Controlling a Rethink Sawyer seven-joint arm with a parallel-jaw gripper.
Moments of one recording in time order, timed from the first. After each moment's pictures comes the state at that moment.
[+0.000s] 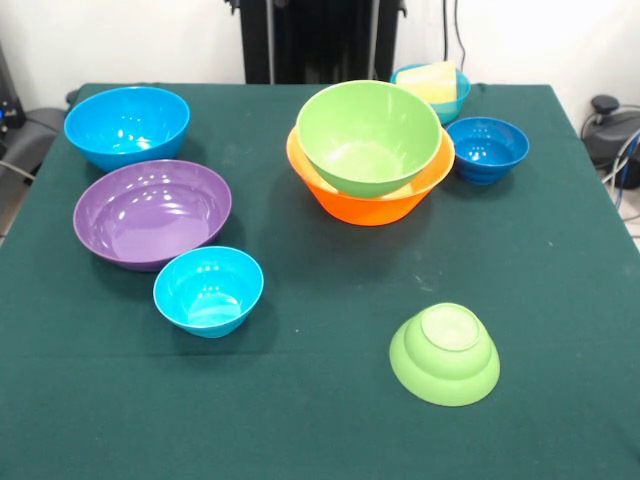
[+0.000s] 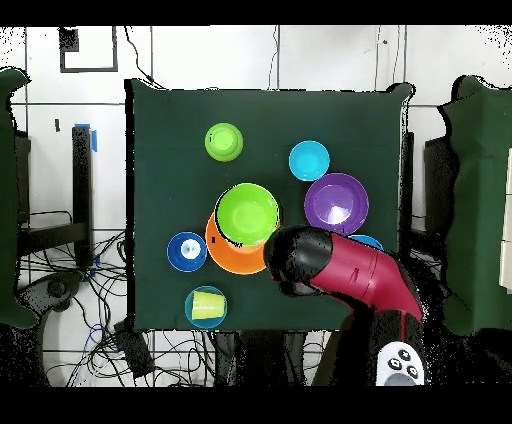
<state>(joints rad) -0.24 -0.83 -0.23 1.81 -0.08 0.86 1.27</state>
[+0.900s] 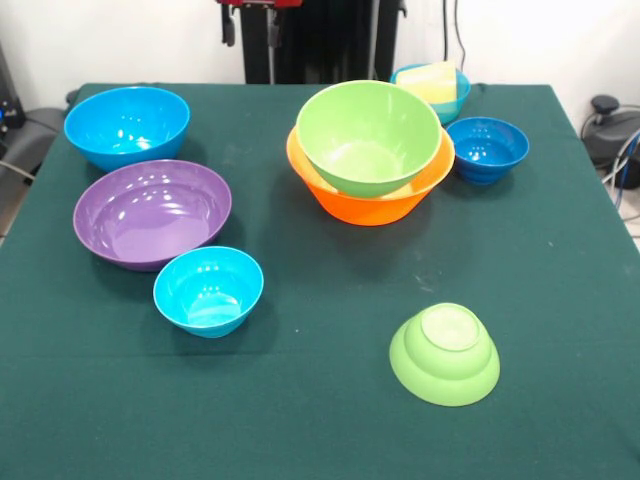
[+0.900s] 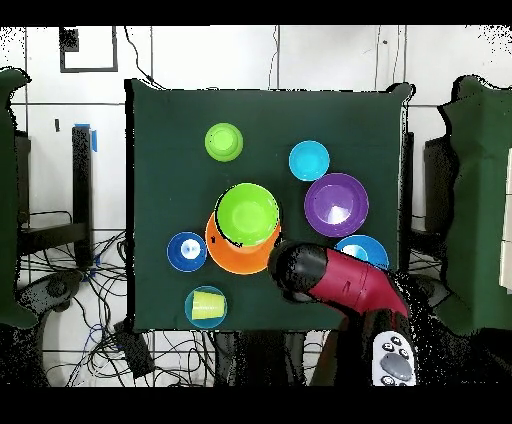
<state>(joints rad) -0.26 -0.73 -0.24 1.88 -0.08 0.67 1.27</state>
